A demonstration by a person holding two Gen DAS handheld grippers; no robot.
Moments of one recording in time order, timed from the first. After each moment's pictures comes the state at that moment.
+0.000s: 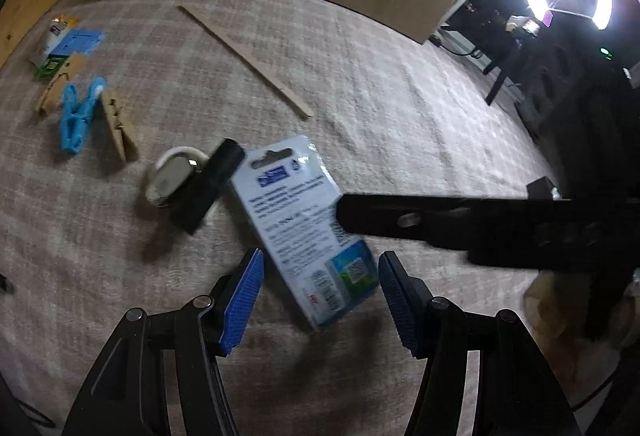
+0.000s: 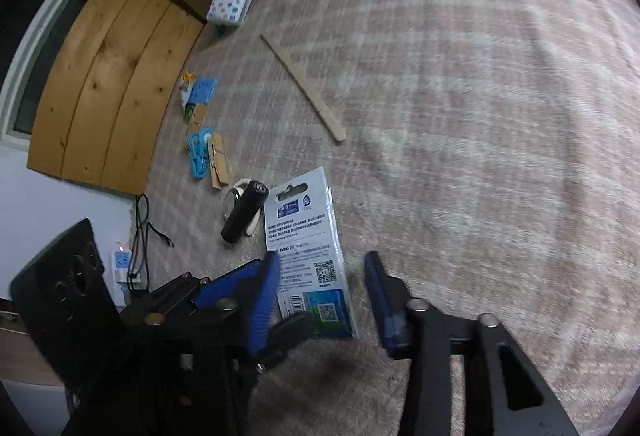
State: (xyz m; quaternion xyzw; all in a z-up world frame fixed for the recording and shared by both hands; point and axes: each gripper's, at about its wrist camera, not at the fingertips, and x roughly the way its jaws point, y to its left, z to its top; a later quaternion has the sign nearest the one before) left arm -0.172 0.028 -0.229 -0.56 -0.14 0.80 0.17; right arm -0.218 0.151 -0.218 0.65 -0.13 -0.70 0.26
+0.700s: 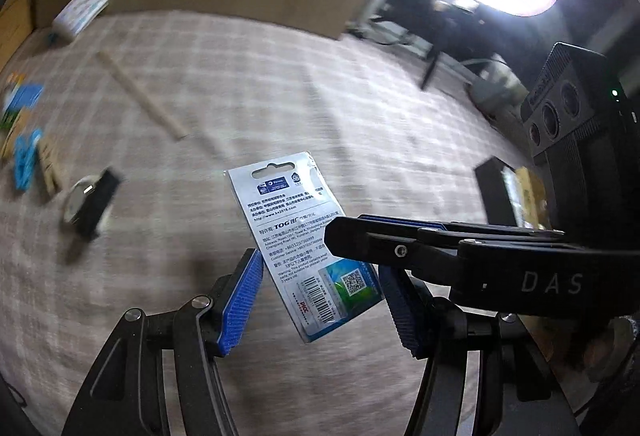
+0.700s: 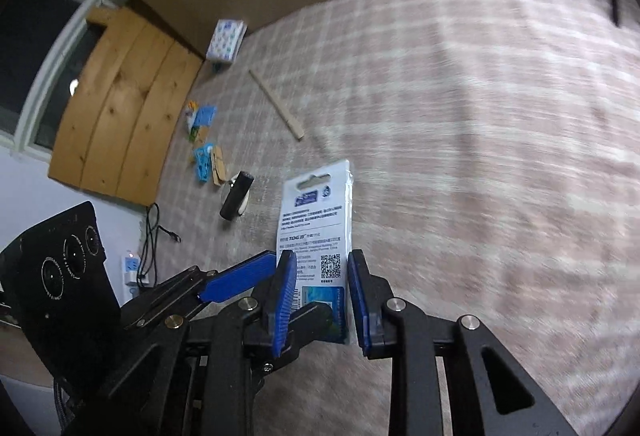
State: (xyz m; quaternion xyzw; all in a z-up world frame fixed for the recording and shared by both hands) left arm -0.150 0.113 -0.185 -0.53 -0.10 0.81 0.23; right arm -0.177 0.228 -0.177 0.60 -0.17 -0.75 0.23
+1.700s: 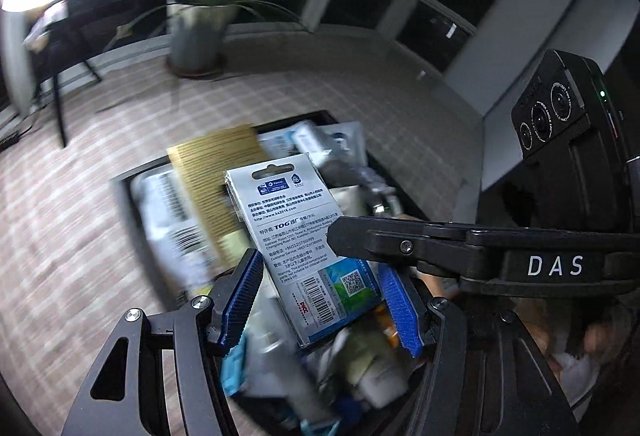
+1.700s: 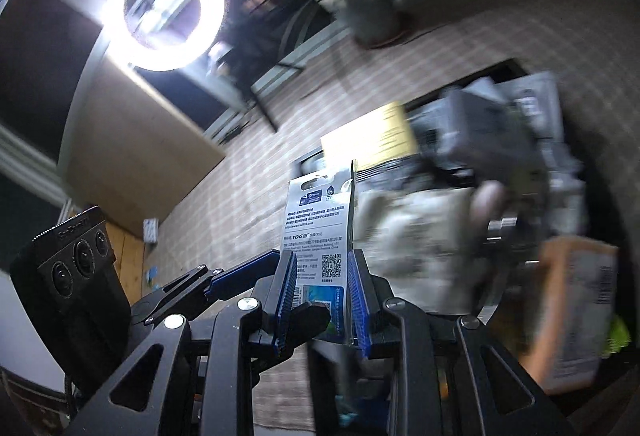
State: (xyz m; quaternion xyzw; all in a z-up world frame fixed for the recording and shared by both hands) left arm -0.039 0.504 -0.096 -0.46 0.06 0.73 0.51; right arm 0.000 0.588 -0.079 0.45 -0.34 -0.83 -0.01
